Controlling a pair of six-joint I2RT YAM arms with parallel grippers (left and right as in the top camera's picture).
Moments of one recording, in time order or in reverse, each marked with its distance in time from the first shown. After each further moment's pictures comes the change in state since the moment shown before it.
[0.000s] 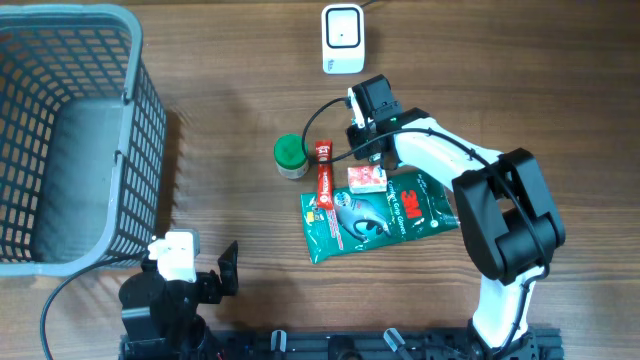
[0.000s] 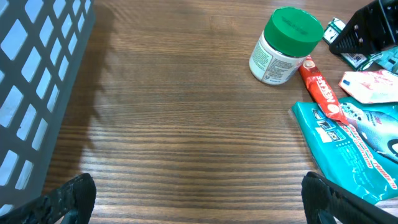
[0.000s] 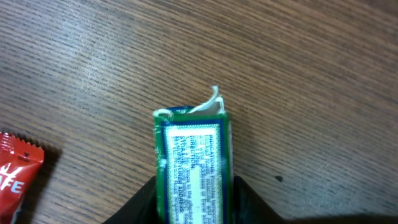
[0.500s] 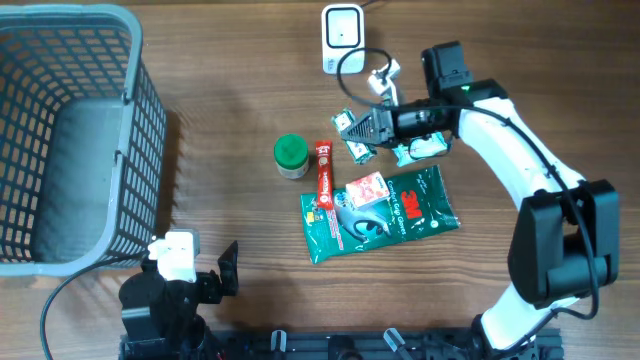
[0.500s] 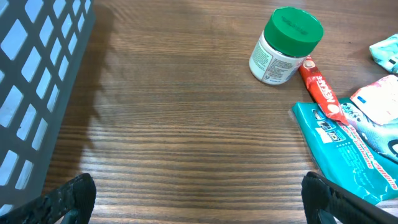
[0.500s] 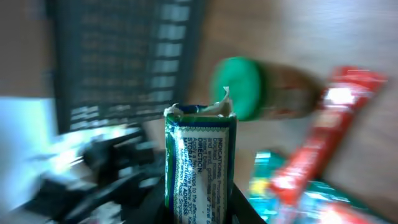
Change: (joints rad) left arm 0.000 0.000 0.000 0.000 0.000 0.000; right arm -0.225 -0.188 0.075 -0.334 -1.196 0.123
